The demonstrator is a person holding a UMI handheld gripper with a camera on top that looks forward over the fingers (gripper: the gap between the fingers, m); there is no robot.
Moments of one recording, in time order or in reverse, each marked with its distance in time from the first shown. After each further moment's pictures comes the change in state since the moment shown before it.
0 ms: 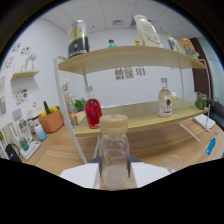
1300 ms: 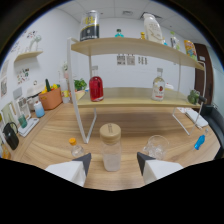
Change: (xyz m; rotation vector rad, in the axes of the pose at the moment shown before) arm 0.013 0.052 -0.058 -0.182 0.046 -0.114
